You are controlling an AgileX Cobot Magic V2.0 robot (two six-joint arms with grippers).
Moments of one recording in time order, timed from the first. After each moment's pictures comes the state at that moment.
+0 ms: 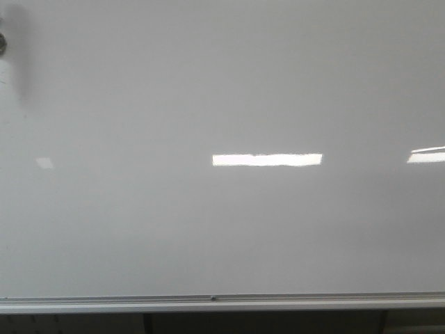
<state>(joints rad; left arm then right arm) -0.01 0.00 0.01 0.08 0.08 -0.06 0.03 -0.01 0.03 0.03 0.09 -0.04</state>
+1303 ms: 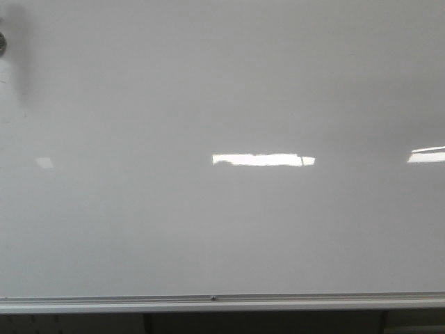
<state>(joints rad) -0.01 0.10 -0.63 0.06 0.54 -0.06 0.03 0.24 -0.56 0.03 0.48 -0.04</state>
